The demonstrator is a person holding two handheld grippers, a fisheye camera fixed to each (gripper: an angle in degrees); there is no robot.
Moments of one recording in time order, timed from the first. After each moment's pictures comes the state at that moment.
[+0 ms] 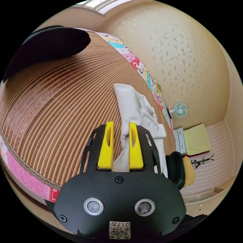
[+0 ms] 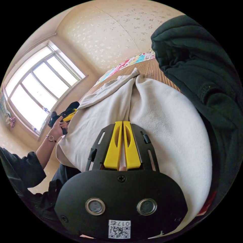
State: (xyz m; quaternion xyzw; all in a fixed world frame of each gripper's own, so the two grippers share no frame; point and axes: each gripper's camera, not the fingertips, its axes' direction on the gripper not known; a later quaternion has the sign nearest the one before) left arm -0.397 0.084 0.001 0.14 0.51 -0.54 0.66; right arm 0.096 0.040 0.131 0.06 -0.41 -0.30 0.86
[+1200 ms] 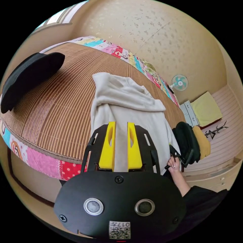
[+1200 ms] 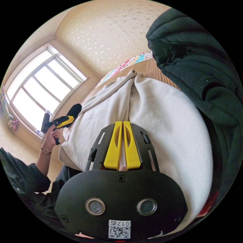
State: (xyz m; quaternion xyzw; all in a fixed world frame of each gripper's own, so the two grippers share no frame) left arm -0.315 0.115 -0.087 0.14 0.43 -0.40 0.79; right arm 0.056 0.075 0.123 0.06 -0.42 -0.29 0.86
